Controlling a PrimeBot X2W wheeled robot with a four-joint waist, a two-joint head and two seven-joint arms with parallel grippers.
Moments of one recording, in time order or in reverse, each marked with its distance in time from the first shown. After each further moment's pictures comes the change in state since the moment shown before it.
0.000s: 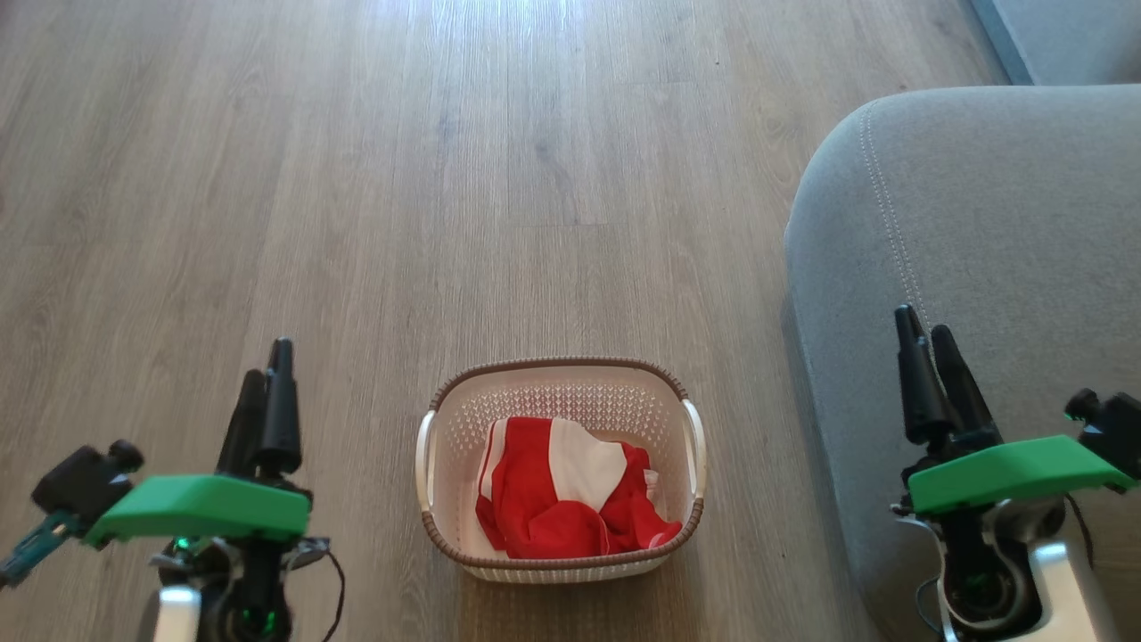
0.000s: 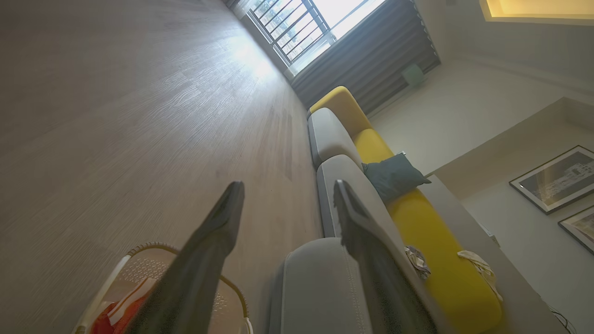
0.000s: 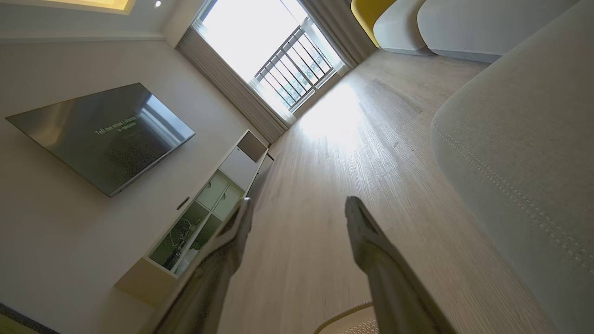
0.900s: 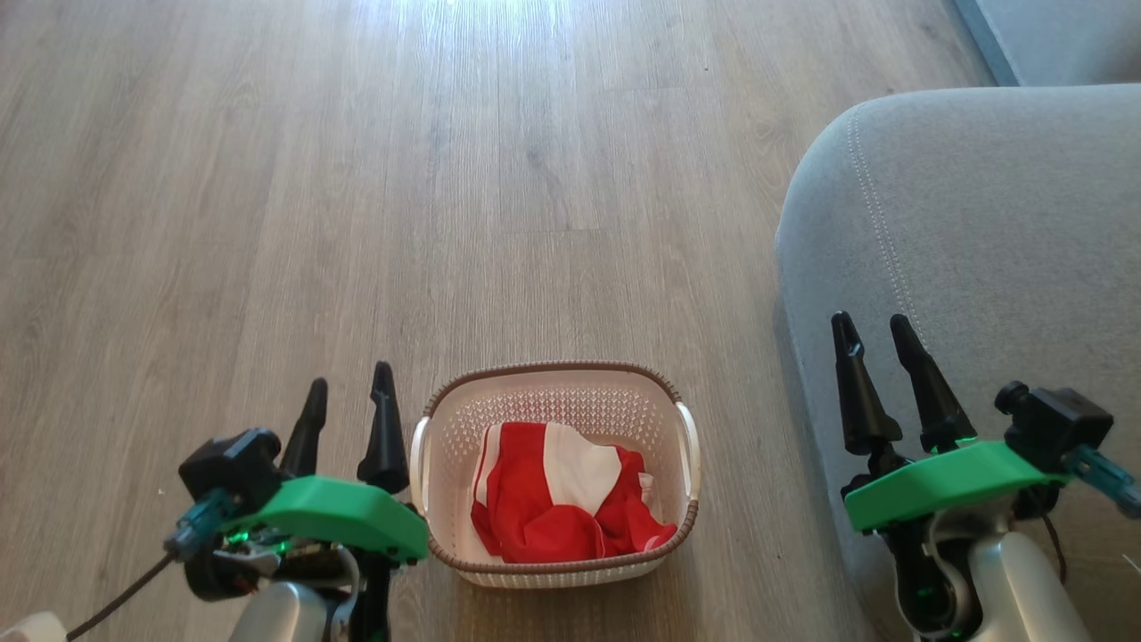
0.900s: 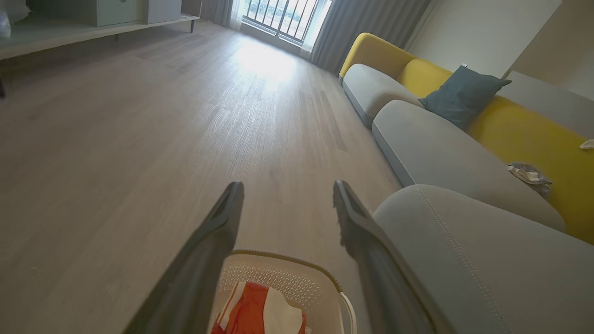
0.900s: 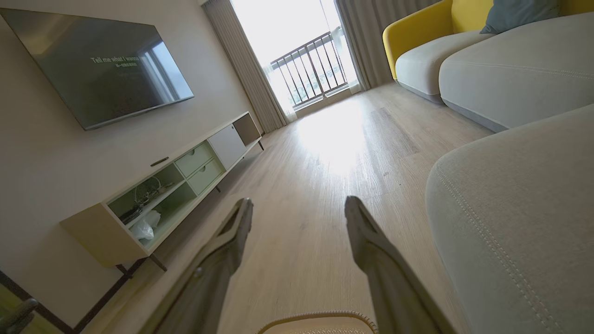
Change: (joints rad) left arm -0.004 0.026 -0.236 0.015 0.453 0.199 -0.076; right arm -0.008 -0.002 0.091 0.005 -0.323 0.001 -0.074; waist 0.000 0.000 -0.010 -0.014
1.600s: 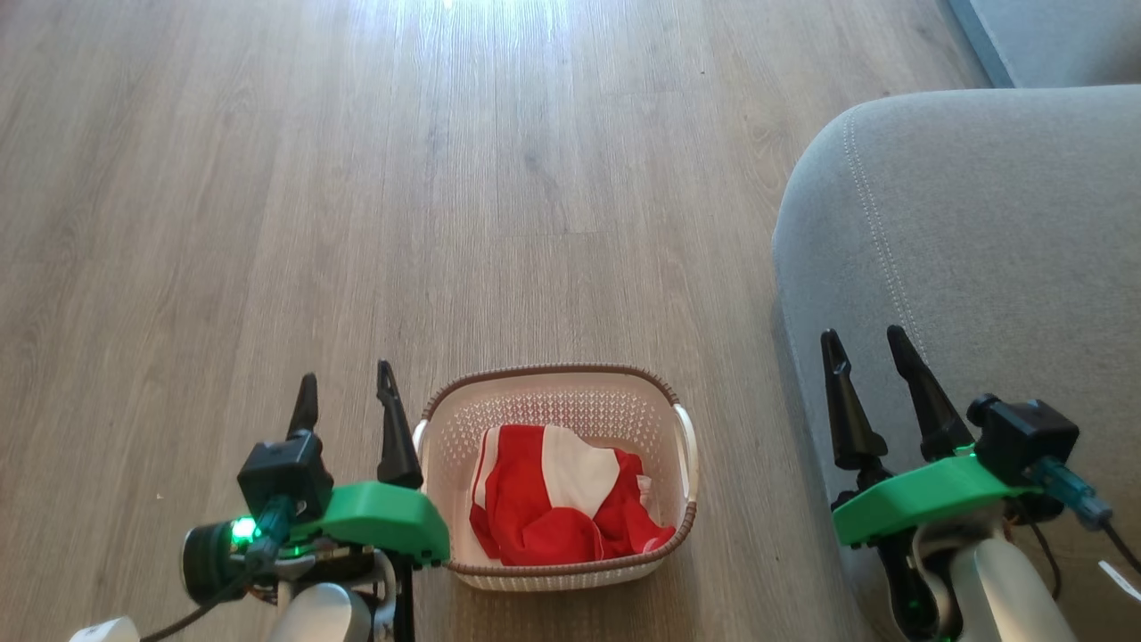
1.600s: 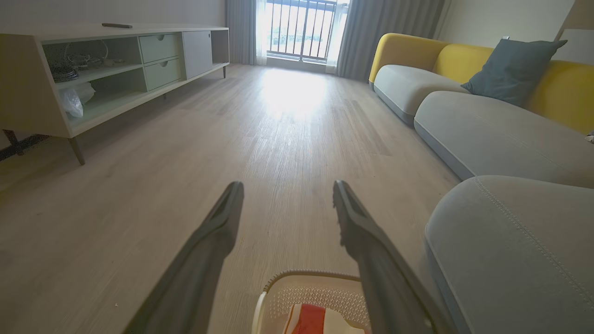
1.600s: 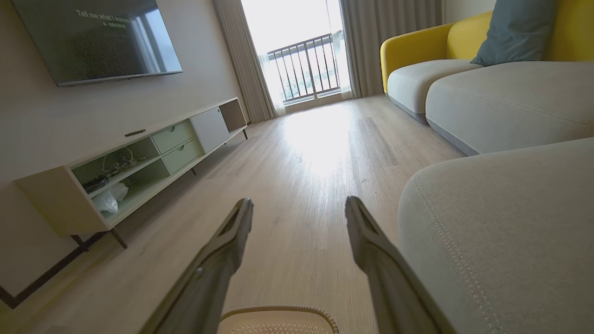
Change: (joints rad) left arm -0.038 0.063 -0.156 -0.002 0.181 0.272 -0.059; right arm -0.005 0.000 0.003 0.061 -0.184 0.000 -0.062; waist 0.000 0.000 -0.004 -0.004
